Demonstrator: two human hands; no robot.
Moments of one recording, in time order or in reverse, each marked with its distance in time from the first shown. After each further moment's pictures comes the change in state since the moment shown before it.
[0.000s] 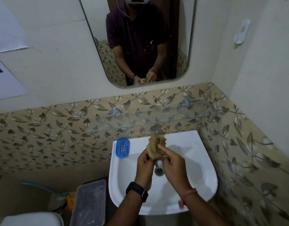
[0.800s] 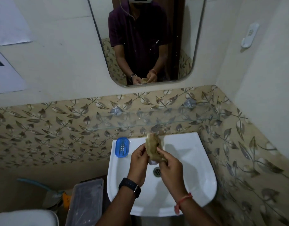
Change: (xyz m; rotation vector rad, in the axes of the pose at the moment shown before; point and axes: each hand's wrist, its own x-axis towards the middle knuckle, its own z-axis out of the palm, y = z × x) left_hand 0.018 0.009 -0.019 -0.114 -0.024 -0.024; right_hand -0.008 -0.004 0.016 -0.001 0.033 0.030
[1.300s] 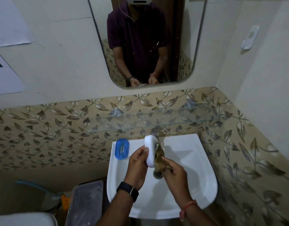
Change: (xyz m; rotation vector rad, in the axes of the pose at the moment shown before) left_hand 0.002 0.002 -0.010 -0.205 -0.003 -0.098; right_hand -0.004 0.026 -0.007 0.088 0.003 0.175
